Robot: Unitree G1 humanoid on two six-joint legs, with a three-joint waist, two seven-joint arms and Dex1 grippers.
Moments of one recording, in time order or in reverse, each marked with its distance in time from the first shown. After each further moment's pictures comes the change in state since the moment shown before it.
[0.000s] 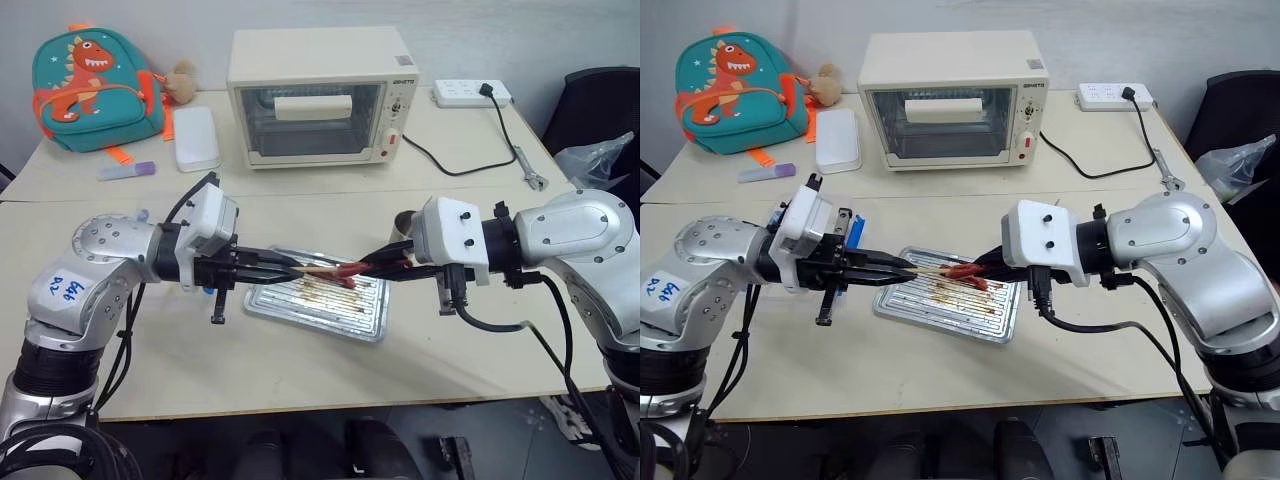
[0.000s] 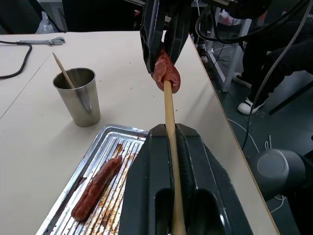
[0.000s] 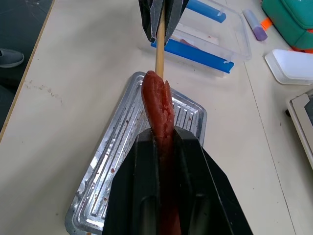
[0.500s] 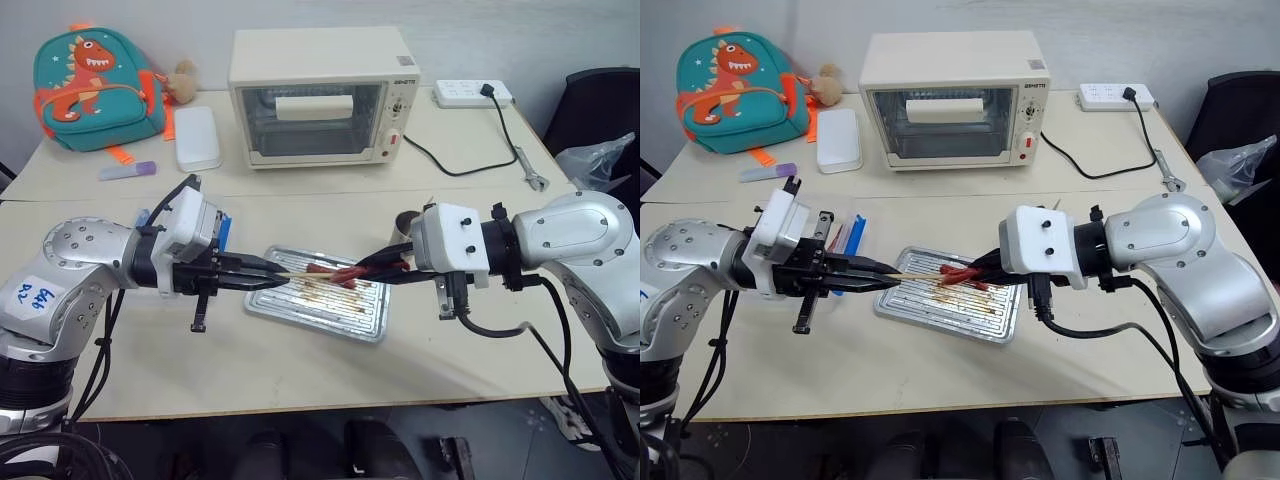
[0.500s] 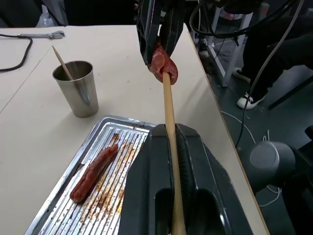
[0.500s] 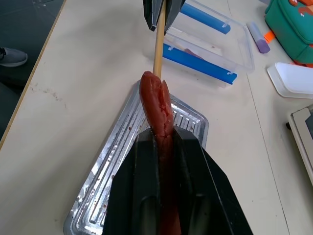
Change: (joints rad) left arm 0.047 0.093 0.046 -0.031 -0.070 0.001 -0.009; right arm 0.004 -0.005 0.004 -0.012 0.008 -0.039 -0.007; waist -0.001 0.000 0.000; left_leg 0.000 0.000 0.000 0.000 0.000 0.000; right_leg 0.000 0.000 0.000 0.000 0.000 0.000
